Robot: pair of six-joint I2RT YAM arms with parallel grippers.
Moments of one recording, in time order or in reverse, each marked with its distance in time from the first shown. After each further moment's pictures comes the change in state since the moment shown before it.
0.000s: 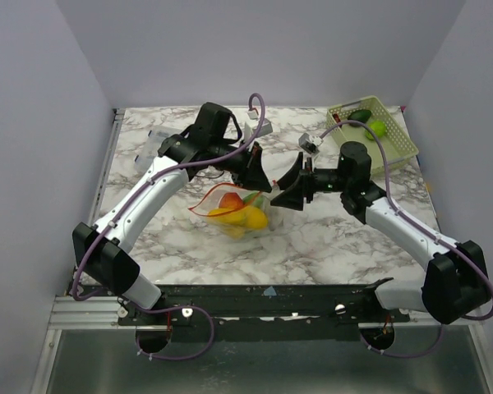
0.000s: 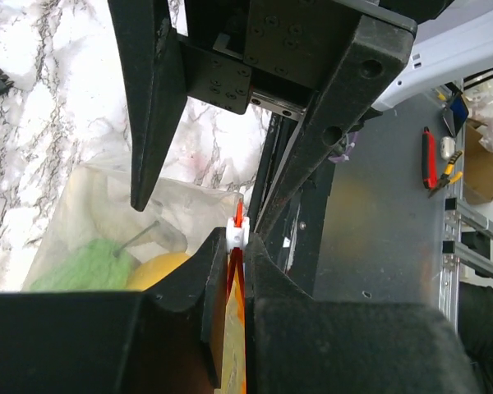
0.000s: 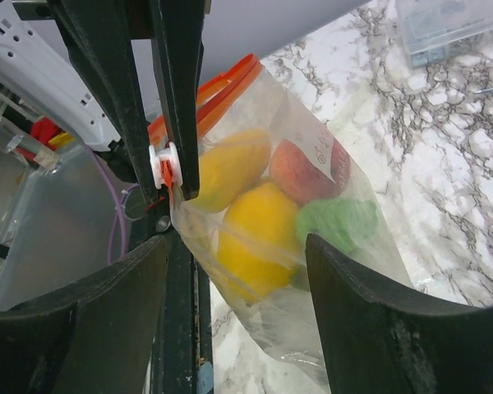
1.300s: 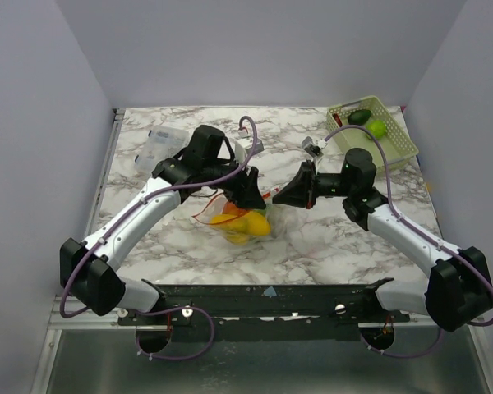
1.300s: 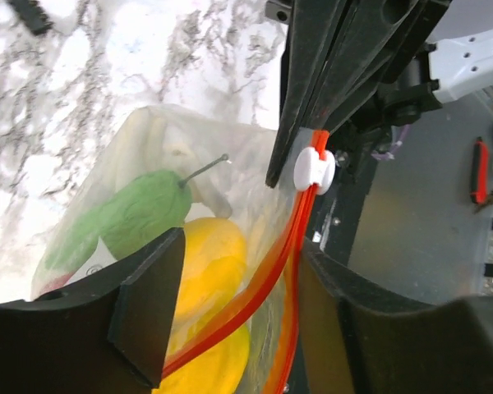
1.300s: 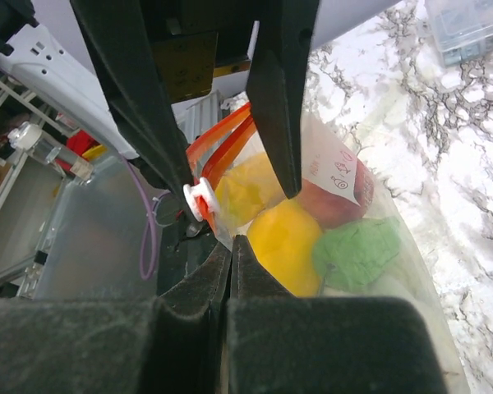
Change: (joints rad) left arm -0.015 -0.137 -0.270 0.140 -0.126 -0.039; right arm 0.000 -0.043 -0.070 0.126 -0.036 0.152
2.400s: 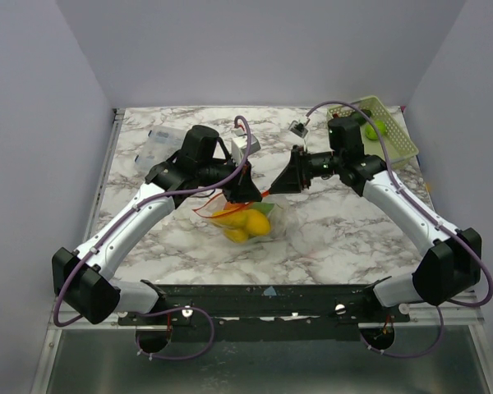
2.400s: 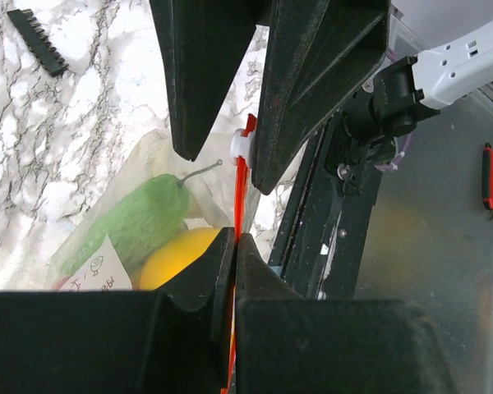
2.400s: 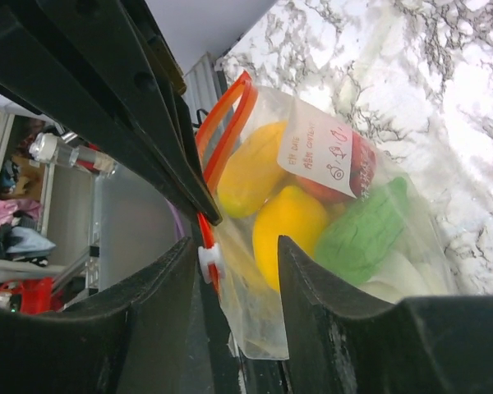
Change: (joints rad) left arm 0.000 -0.076 -0.041 0.072 -0.026 0.006; right arm 0.011 0.173 0.428 -0.708 0.050 -0.161
